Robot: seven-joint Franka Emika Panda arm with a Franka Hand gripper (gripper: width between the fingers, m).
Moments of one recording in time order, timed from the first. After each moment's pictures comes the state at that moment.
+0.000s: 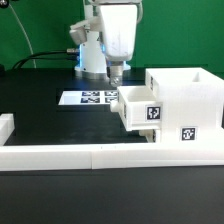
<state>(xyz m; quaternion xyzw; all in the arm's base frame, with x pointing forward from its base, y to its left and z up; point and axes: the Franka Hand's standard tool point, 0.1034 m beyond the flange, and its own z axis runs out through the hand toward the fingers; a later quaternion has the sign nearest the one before) 0.548 -0.020 0.102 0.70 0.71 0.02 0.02</state>
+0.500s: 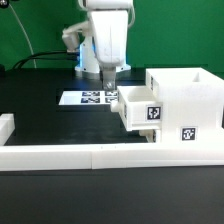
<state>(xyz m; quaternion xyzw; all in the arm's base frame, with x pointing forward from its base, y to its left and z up) 0.546 -0.039 0.085 0.67 0.74 0.03 -0.01</state>
